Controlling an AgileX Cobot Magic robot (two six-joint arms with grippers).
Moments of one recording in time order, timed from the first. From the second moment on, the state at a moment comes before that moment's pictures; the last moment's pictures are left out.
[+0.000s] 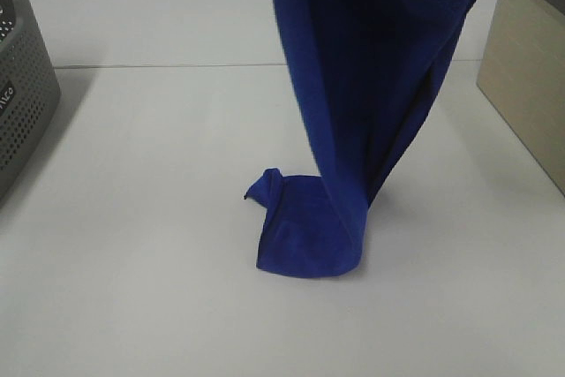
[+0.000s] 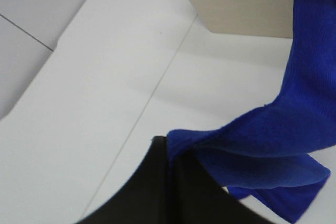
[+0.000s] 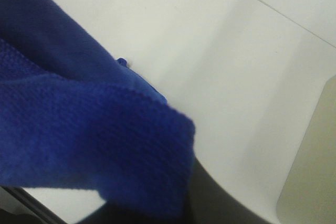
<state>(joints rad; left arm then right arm) -0.81 1.64 -2.14 0.13 1.19 0.38 0.46 1.34 -1.59 0.00 1.22 -0.19</state>
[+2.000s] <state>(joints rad) -0.44 1.84 -2.05 0.70 0.47 -0.25 0.46 1.84 -1.99 -0.08 0.28 -0.40</state>
